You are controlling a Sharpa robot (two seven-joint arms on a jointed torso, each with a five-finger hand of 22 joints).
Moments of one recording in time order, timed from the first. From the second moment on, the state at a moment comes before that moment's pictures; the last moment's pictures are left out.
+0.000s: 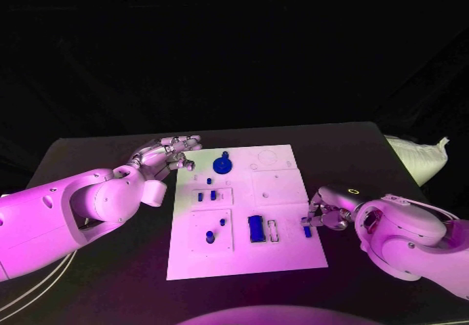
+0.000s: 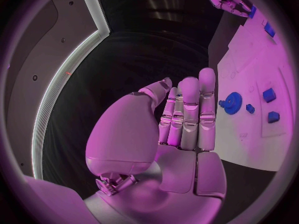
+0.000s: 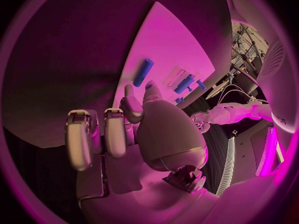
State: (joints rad) left arm 1.15 -0.90 -0.02 1.58 0.15 -0.18 0.28; left_hand 1.36 -0.11 0.42 0.01 0.11 1.03 0.18 0.10 0.07 1.15 0.11 0.17 0.09 1.26 0.02 1.01 0.48 0.16 1.19 0.12 0.63 0.93; right arm 0.93 -1.20 0.03 1.97 -1.62 -0.20 -0.58; right_hand 1.38 0.07 -0.26 0.27 0.26 1.09 0.08 0.22 0.29 1.39 0.00 1.03 1.19 1.46 -0.06 1.44 1.31 0.04 1.47 0.05 1.50 1.31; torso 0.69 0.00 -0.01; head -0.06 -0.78
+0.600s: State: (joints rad) left arm 1.15 -0.90 -0.02 1.58 0.15 -0.18 0.28; left_hand 1.36 -0.11 0.42 0.01 0.11 1.03 0.18 0.10 0.07 1.15 0.11 0.17 0.09 1.26 0.02 1.01 0.48 0.16 1.19 0.12 0.63 0.93; right arm 0.92 -1.16 0.03 1.96 -1.67 -0.15 -0.60; right_hand 1.37 0.06 -0.27 0.27 0.25 1.10 0.07 0.23 0.31 1.40 0.00 1.03 1.20 1.46 -0.06 1.43 1.31 0.04 1.47 0.05 1.50 1.31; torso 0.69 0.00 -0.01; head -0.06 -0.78
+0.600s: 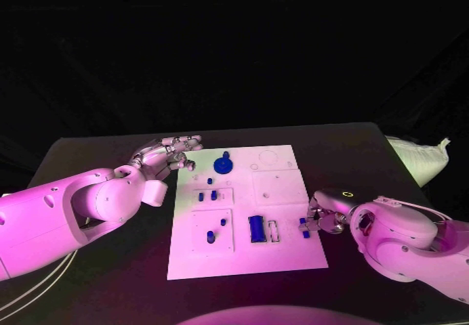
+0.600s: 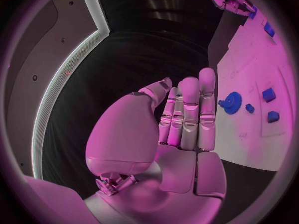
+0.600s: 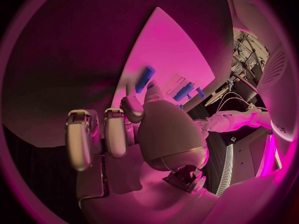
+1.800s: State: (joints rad) left arm 1.15 -0.90 -0.02 1.58 0.15 -0.18 0.28; left_hand 1.37 -0.11 0.42 0.01 0.11 1.03 0.18 0.10 0.07 1.15 0.11 0.18 0.09 1.26 0.02 1.01 0.48 0.16 1.19 0.12 0.63 0.92; right arm 0.90 -1.09 0.04 1.95 -1.81 -0.13 -0.65; right_hand 1.51 0.03 -0.05 0.17 0.11 1.10 0.08 0.17 0.32 1.38 0.00 0.97 1.17 1.47 -0.07 1.43 1.31 0.04 1.47 0.04 1.50 1.31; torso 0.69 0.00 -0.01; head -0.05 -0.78
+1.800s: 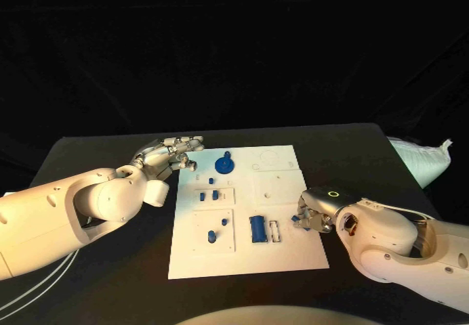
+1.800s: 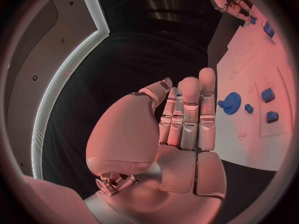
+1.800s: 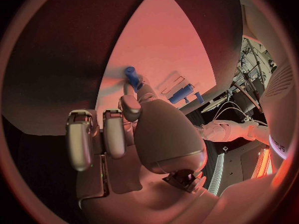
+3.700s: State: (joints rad) left arm 1.15 -0.90 -0.02 1.59 0.12 -0.17 0.27; left_hand 1.37 -0.11 0.42 0.01 0.11 1.03 0.18 0.10 0.07 1.15 0.11 0.18 0.09 1.25 0.02 1.01 0.48 0.16 1.19 0.12 0.62 0.92; right arm 0.93 -1.04 0.03 1.97 -1.35 -0.25 -0.64; right_hand 1.33 -0.04 0.08 0.29 0.39 1.13 0.07 0.14 0.32 1.39 0.00 0.93 1.15 1.46 -0.07 1.43 1.31 0.04 1.47 0.04 1.50 1.31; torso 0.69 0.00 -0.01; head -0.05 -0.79
